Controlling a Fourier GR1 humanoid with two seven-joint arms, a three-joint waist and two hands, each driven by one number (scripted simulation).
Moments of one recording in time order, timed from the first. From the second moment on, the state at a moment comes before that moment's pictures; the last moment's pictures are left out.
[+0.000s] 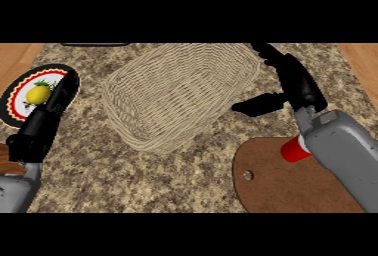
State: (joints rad) left arm -0.20 0.52 -0.16 -1.52 0.10 0.15 -0.03; right arm -0.71 -0.50 0.46 -1.45 0.07 -0.22 0.67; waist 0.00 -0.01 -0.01
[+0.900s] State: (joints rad) left arm -0.21 0.50 -0.14 -1.51 0.09 0.12 -0.04; right arm -1.03 -0.80 0.56 -1.27 -0.40 0.67 0.93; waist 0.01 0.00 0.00
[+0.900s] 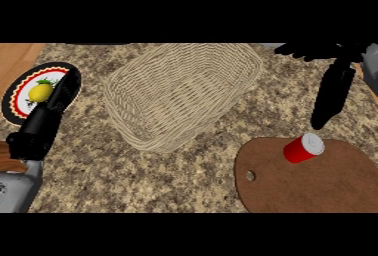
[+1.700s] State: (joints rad) left arm -0.20 0.49 -0.10 -1.53 0.07 0.09 -0.03; right arm -0.90 -0.79 0.65 -1.23 -0.32 0.79 0.88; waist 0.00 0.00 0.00
